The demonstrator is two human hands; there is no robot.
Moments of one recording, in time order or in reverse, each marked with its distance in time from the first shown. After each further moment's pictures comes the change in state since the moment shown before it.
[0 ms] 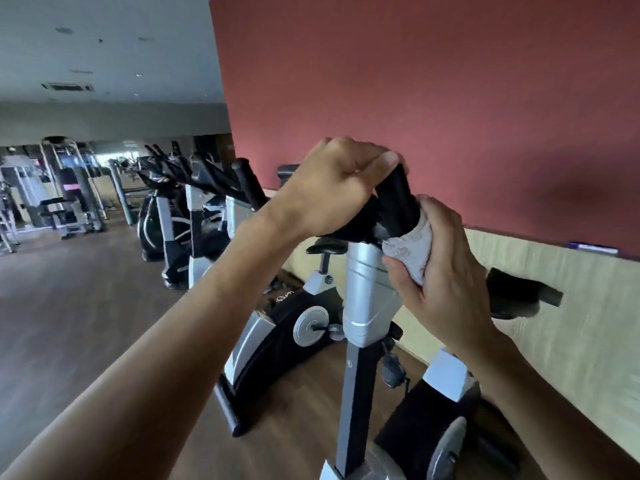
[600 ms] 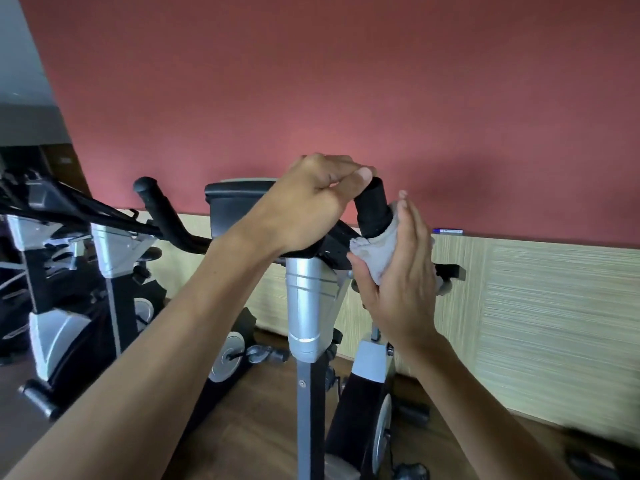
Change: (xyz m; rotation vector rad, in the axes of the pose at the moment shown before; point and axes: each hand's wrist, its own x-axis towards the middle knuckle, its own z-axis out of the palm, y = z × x) left_hand 0.016 -0.039 -0.002 -0.319 -0.198 0.183; right_hand 0.000 -0.031 0.034 -0.433 0.268 0.091
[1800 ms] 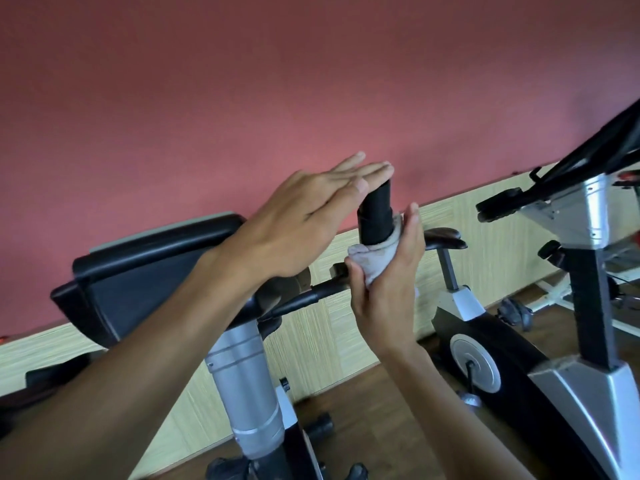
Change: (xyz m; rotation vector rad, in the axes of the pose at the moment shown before) left_hand 0.050 -0.085 -0.008 -0.321 -0.437 0.779; right_hand -0.023 -0.040 0.043 -0.506 0.268 0.255
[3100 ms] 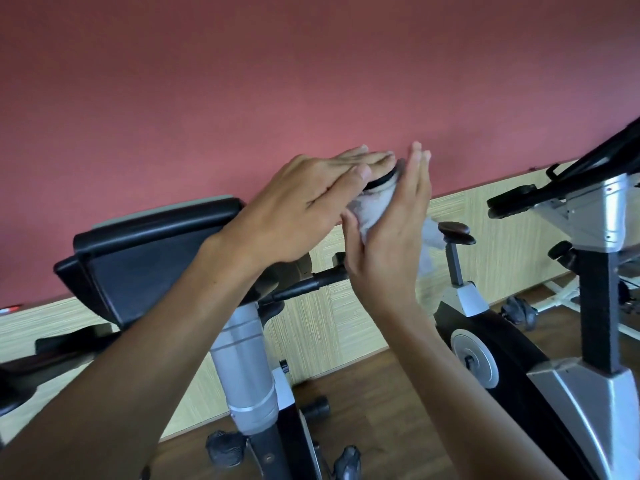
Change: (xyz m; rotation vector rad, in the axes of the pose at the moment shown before) left_hand 0.004 -0.005 0.005 0.031 0.080 0.044; right_hand 0.045 -0.023 -0.002 0.013 0.004 -0.071
